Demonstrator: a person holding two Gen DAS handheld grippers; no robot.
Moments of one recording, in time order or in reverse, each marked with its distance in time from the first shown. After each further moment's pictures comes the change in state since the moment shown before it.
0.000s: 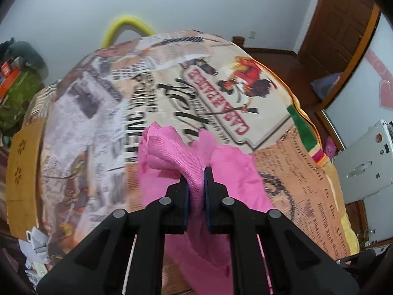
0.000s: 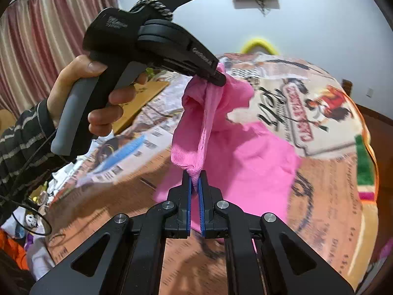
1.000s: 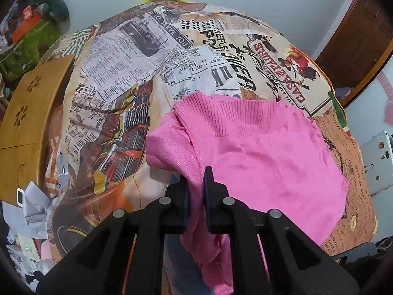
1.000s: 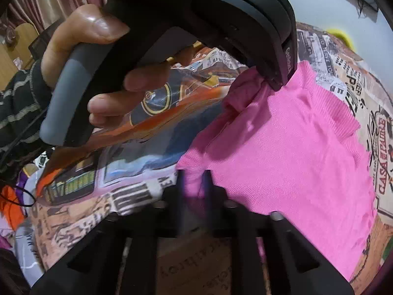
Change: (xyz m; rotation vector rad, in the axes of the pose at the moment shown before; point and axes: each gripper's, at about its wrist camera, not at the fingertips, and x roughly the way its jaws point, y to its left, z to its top) left arm 0.002 0.198 -0.133 -0.171 0.042 -0.022; right arm 0.150 0.166 0.006 -0.354 0.369 0.127
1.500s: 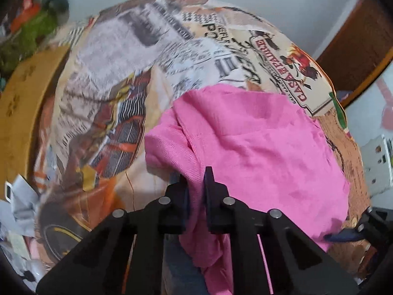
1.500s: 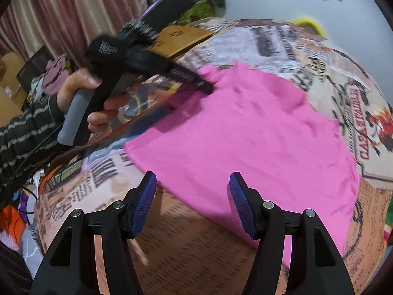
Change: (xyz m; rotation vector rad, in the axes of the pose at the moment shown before) left arm 0.017 0.004 -0.007 -0.015 0.006 -0.030; right arm -0.043 -0.038 -0.027 0.136 -0.050 -0.051
